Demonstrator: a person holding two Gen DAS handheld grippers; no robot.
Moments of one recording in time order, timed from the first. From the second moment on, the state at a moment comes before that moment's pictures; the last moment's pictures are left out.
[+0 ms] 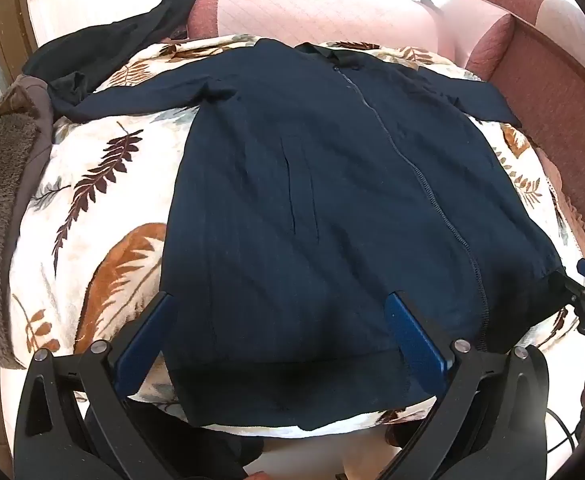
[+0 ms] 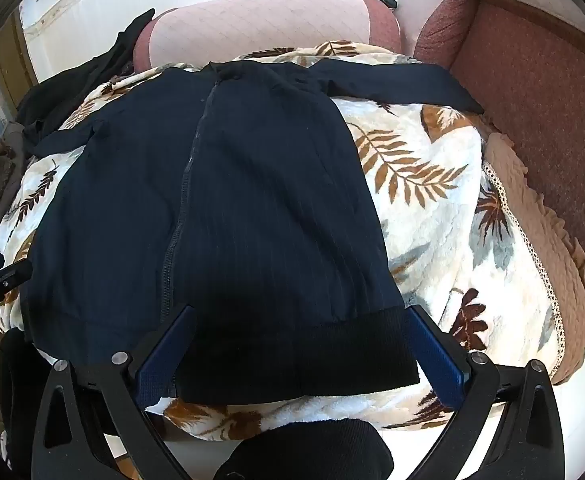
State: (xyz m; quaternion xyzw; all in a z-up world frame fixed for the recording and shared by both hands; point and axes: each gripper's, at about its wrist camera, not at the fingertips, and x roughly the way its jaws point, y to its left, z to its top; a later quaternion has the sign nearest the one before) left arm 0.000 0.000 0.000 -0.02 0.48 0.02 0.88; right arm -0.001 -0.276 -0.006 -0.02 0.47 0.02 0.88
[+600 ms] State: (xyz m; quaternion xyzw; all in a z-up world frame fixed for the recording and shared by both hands) left arm -0.004 0.025 -0.012 -0.02 0.48 0.02 0.88; right arm 0.010 -0.277 0.010 -0.03 0.44 0.02 0.90
